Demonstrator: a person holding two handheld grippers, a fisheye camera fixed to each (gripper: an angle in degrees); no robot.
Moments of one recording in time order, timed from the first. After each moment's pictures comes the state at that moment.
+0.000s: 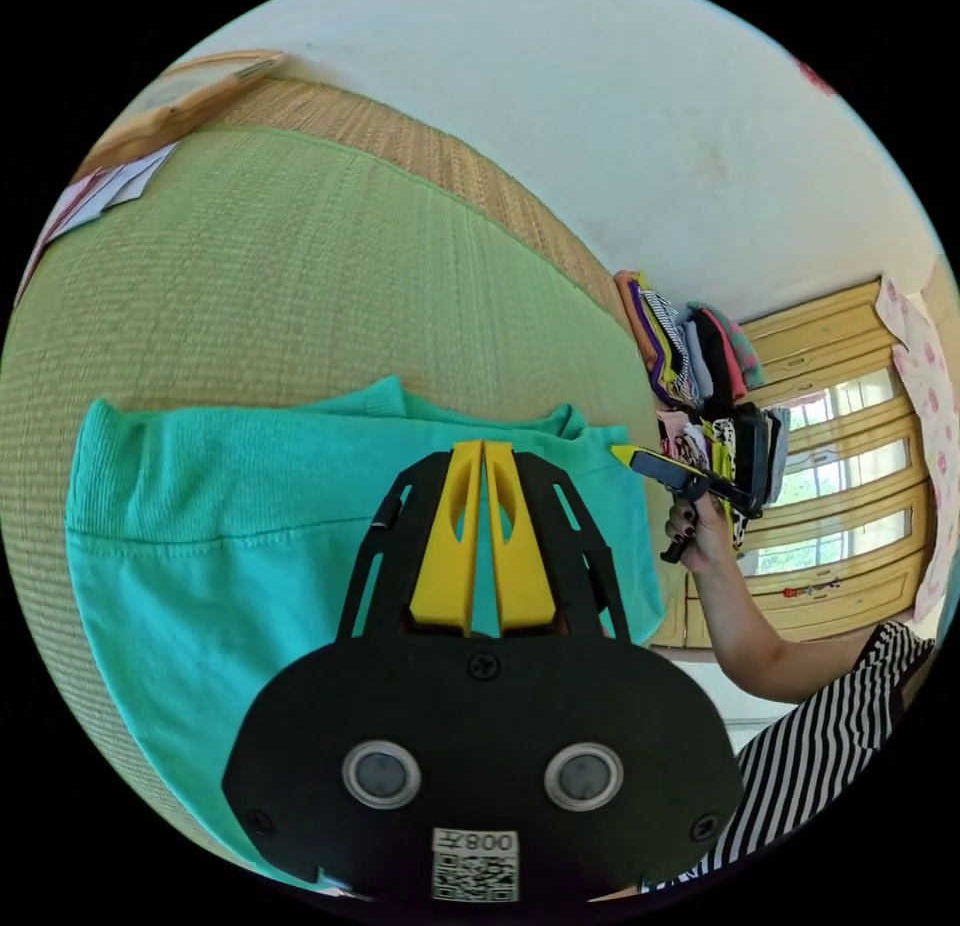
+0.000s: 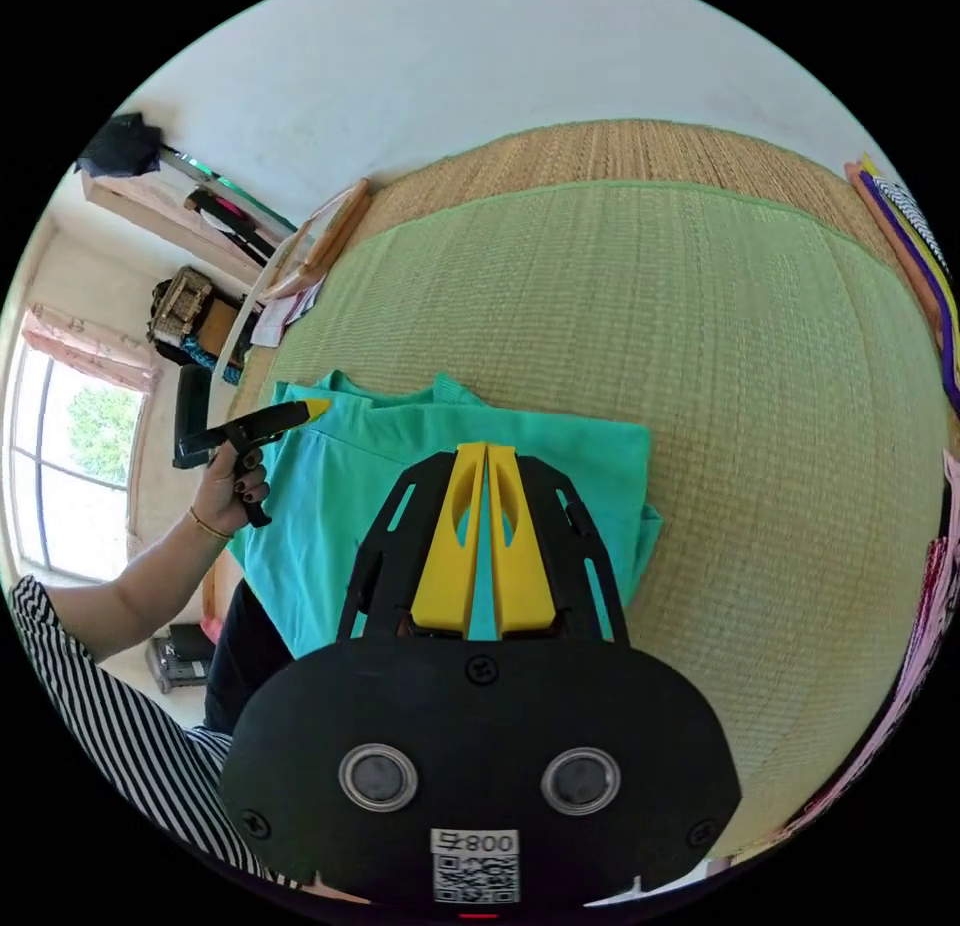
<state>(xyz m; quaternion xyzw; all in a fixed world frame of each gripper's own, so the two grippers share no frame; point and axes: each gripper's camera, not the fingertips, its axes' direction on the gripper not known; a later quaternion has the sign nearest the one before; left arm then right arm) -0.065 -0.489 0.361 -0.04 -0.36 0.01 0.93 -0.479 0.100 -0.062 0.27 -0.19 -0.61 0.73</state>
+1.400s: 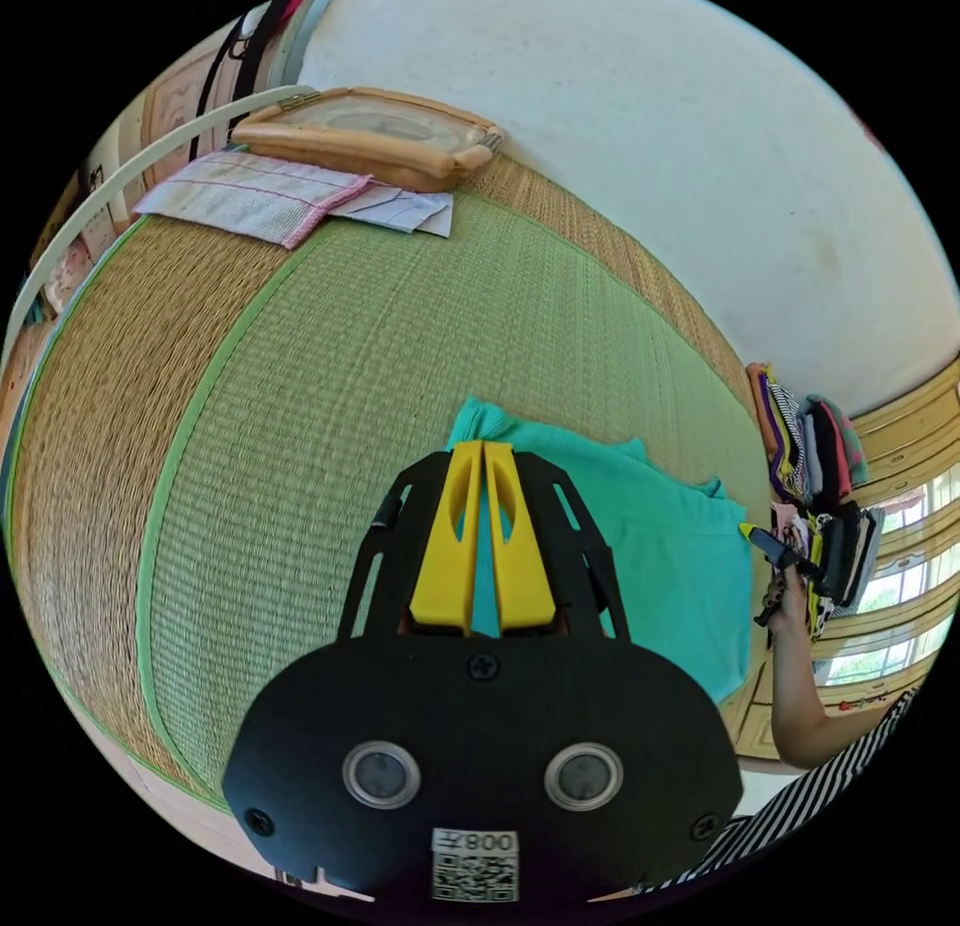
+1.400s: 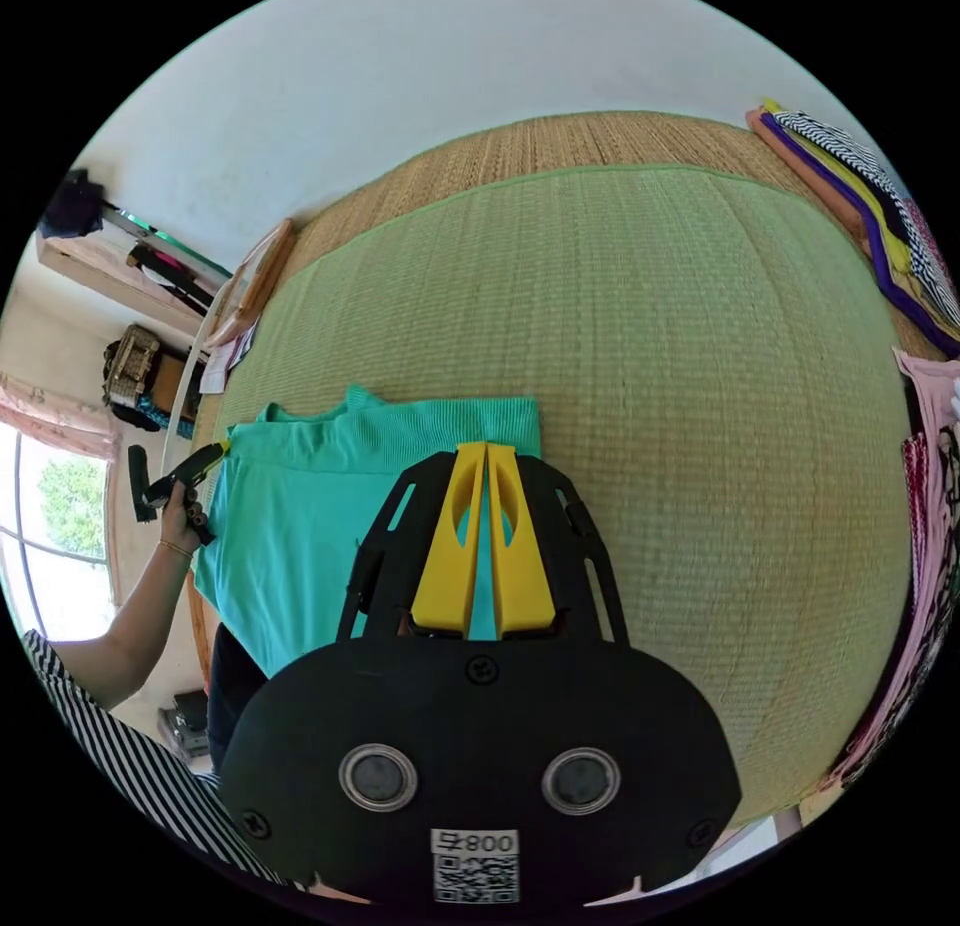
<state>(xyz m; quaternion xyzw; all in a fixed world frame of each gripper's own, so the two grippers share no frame) -0.127 -0.285 0.157 0.11 -0.51 -0.07 0.85 -0.303 -0.019 -0.057 0.30 -0.20 -0.49 0.79</state>
